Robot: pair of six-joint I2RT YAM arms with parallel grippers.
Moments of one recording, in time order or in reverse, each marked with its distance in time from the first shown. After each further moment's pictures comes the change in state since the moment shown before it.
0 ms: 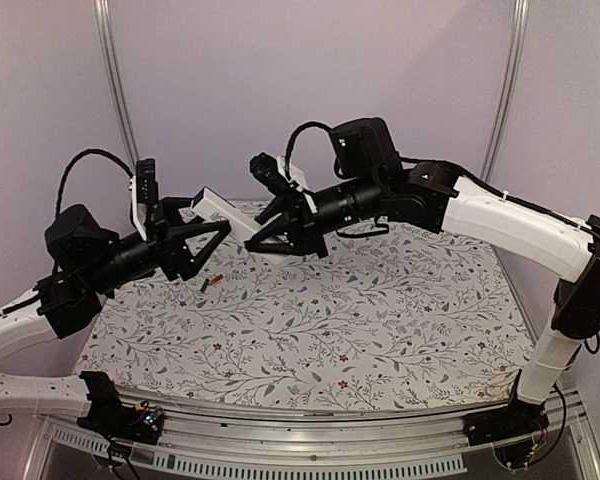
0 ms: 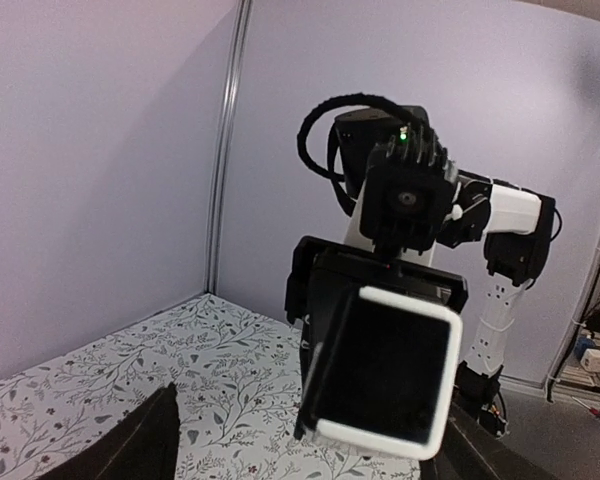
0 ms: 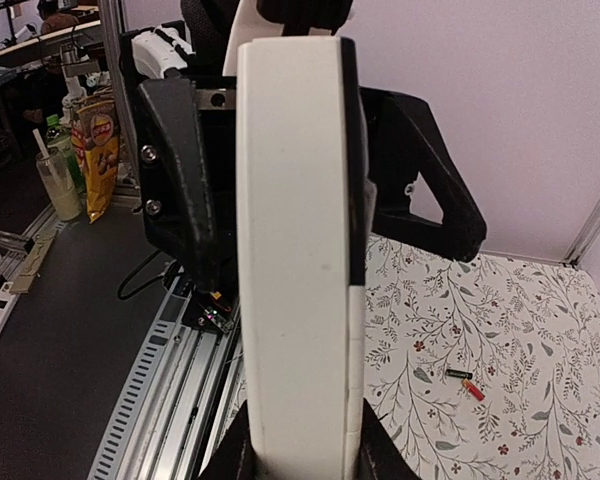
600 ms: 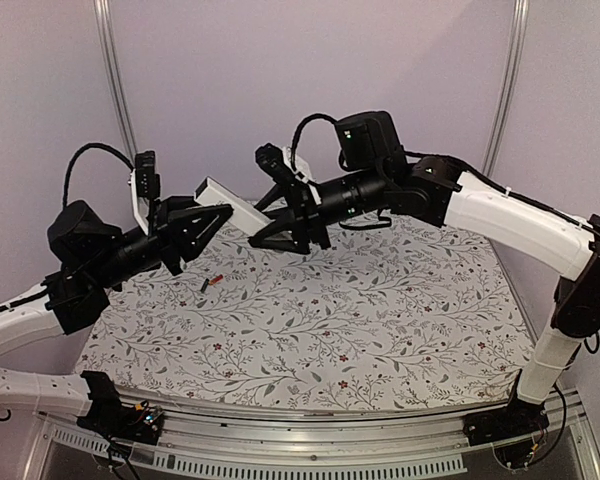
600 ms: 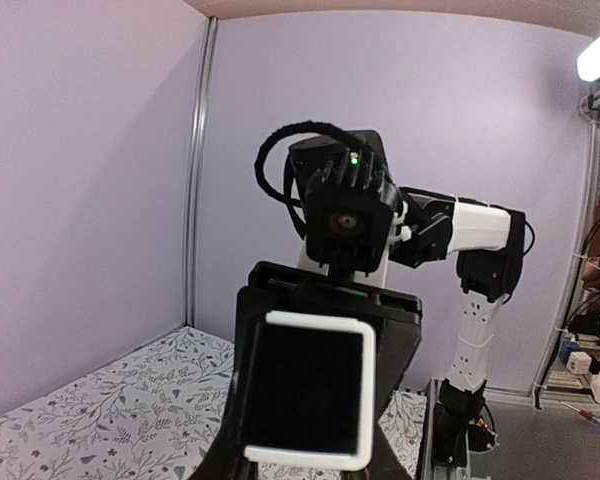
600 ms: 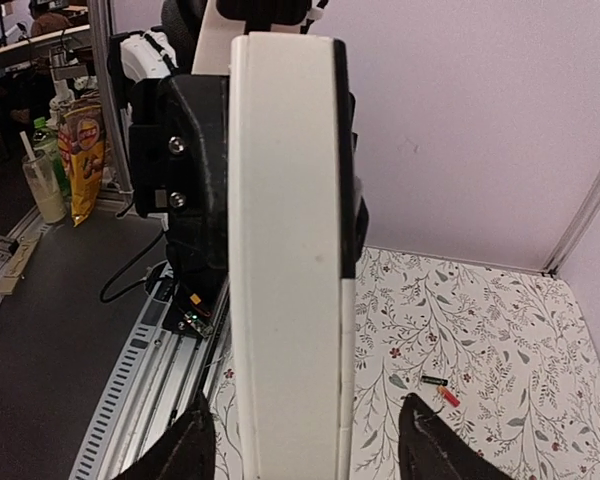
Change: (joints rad) left arm -0.008 0.069 0.016 0.136 0.082 0.021; right arm -0.021 0.001 0.025 -0.027 -0.048 -0.033
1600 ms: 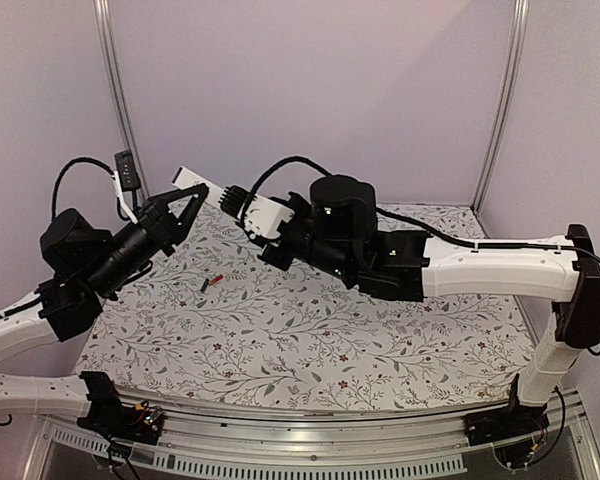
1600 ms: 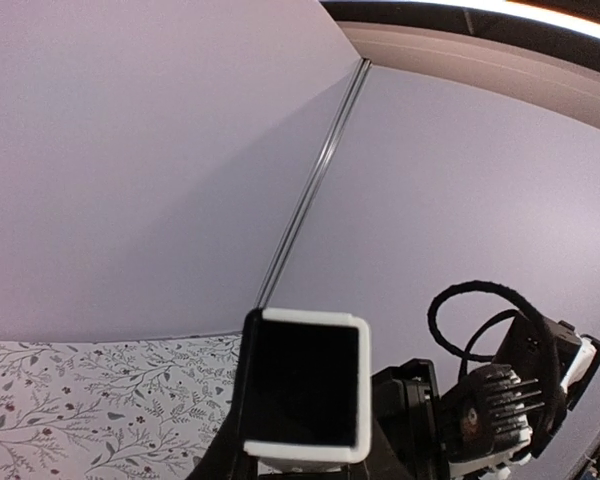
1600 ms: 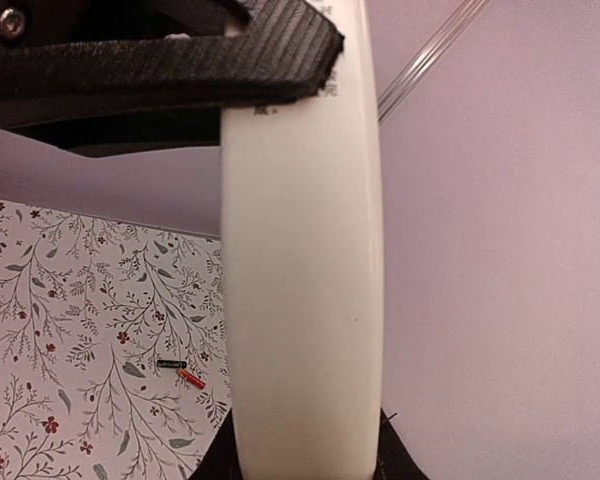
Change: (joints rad) left arm 0.002 -0.063 -0.042 -0.019 -0.373 -0.235; right arm 0.210 -0.004 -0.308 0.611 1.006 -0.269
